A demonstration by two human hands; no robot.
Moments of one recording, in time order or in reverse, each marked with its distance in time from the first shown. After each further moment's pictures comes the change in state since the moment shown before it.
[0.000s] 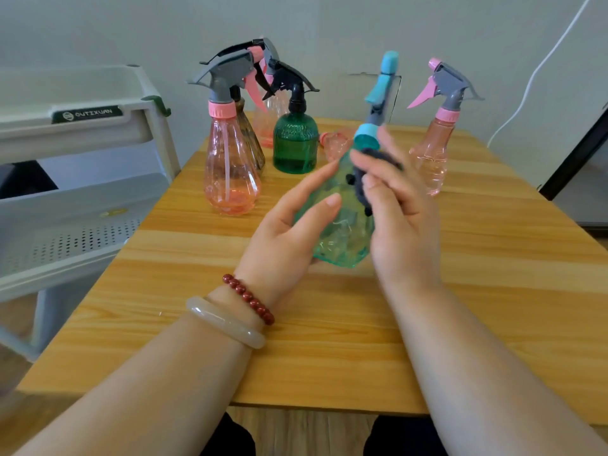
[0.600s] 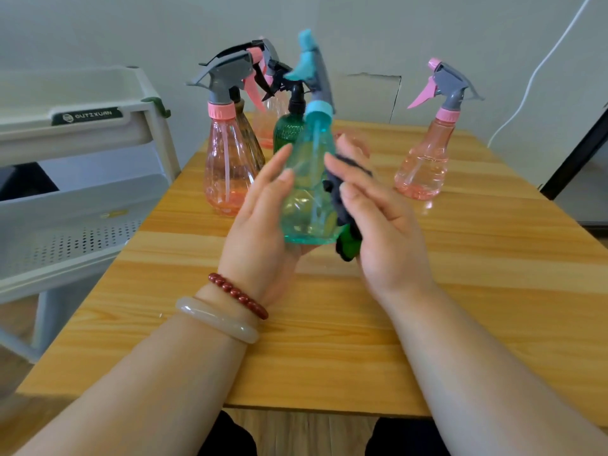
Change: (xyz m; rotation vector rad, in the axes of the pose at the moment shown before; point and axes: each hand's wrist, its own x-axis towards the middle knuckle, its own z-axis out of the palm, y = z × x) left_hand 0.007 -0.001 -0.011 -0.437 0.124 -0.107; right_hand -0.005 -0.001 0.011 0.317 -0.207 0.113
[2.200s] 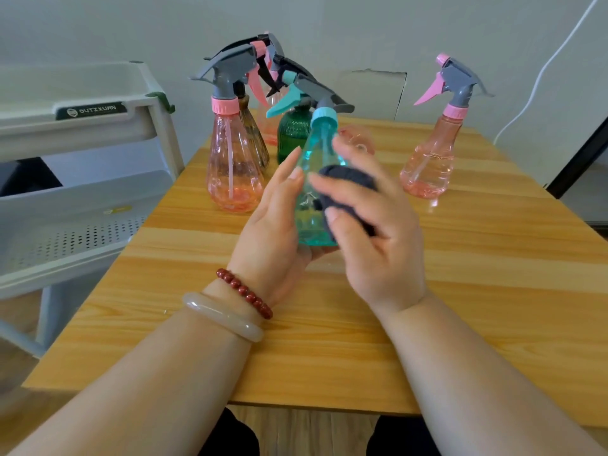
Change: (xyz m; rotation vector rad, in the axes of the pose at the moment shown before) left_hand 0.005 -0.011 -0.006 0.034 0.002 -0.129; right_hand -0.005 0.002 0.004 -0.557 -0.034 -0.486
